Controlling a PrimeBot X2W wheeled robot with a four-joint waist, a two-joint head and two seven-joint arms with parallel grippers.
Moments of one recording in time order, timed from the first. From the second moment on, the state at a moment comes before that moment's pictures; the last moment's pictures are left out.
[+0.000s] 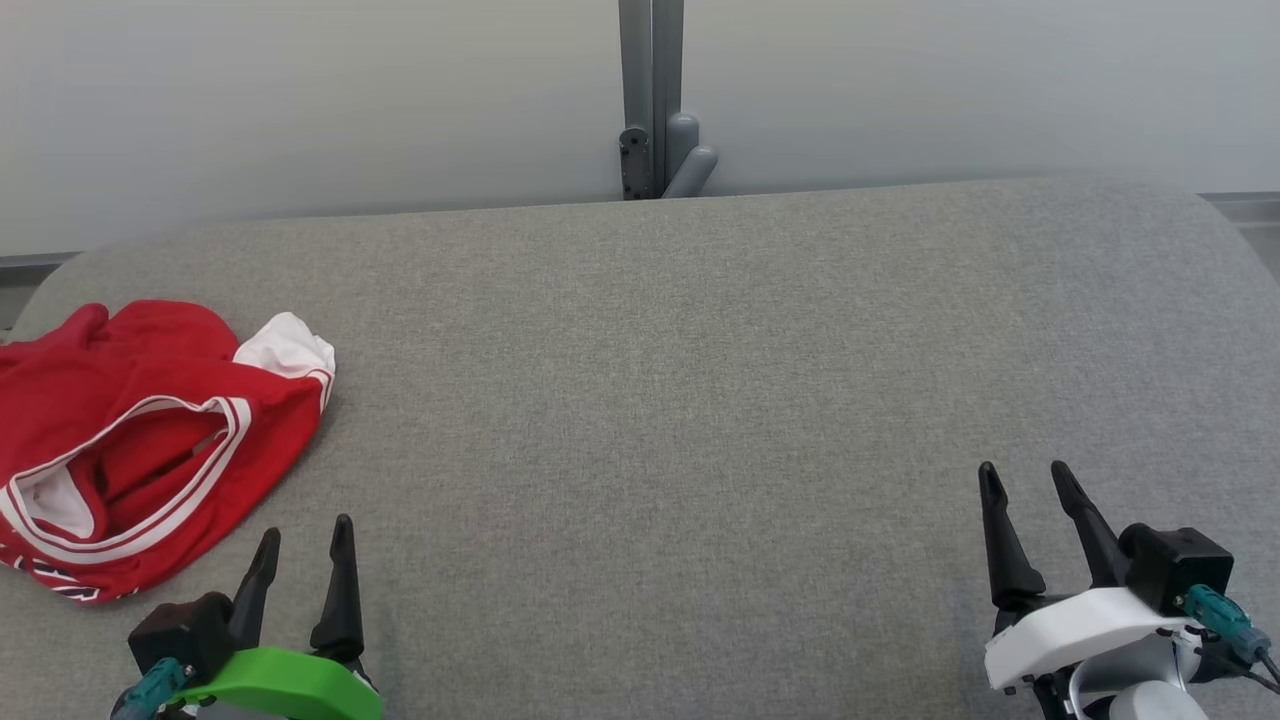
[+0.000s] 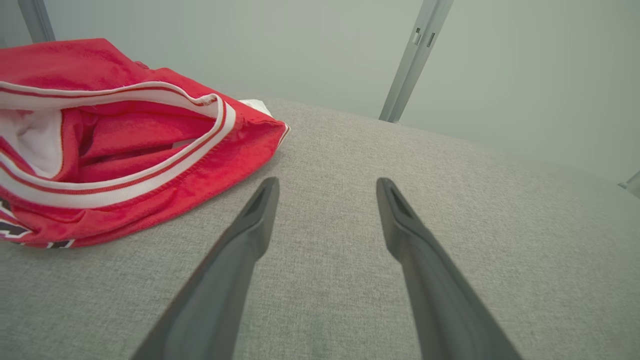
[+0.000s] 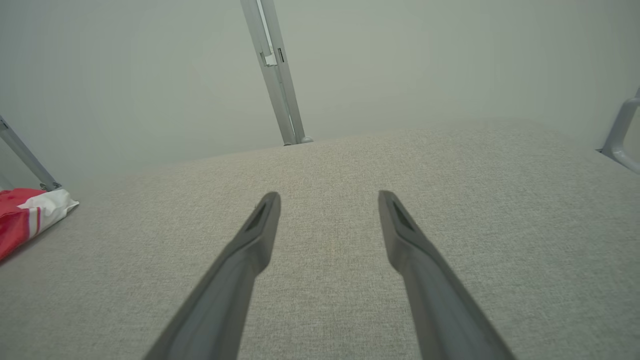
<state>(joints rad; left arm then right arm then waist) -0.03 0.11 -0.02 0.33 -0.39 -0.13 -0.20 0.00 -0.07 -0.02 0.19 0.24 0.13 -0.20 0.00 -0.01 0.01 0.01</state>
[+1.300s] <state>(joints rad) -0.01 0.10 0.01 0.33 -0.20 -0.13 -0.26 0.01 -0.08 -0.02 0.21 0.13 0.13 -0.26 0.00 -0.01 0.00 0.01</state>
